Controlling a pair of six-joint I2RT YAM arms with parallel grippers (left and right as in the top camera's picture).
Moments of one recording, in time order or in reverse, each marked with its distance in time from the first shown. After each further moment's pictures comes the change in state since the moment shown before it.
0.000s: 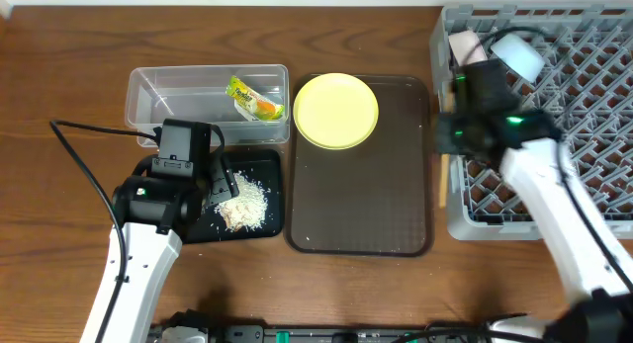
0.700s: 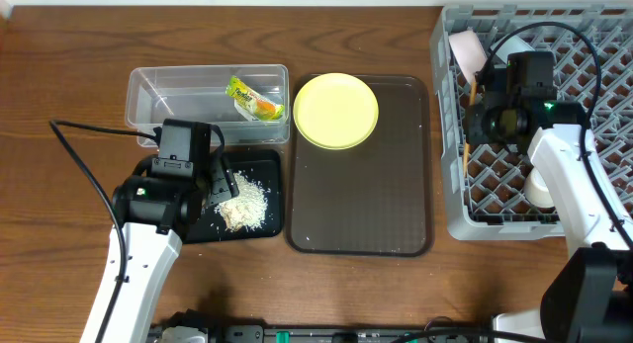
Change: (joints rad) left arm 0.000 0.000 0.000 0.000 0.000 0.000; right arm -0.182 0.123 0.000 0.125 -0.112 -0.300
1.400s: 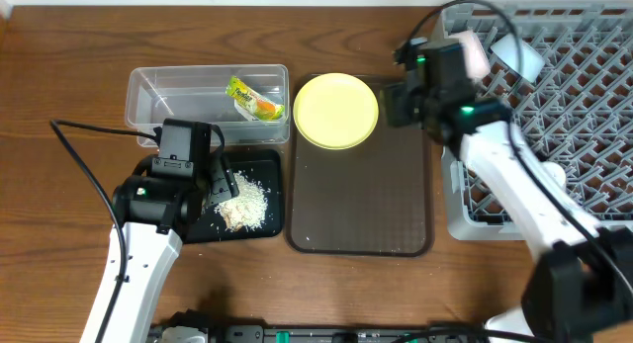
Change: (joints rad) left arm 0.000 0.001 0.000 0.000 0.000 0.000; right arm 0.352 0.092 0.052 0.284 0.037 0.204
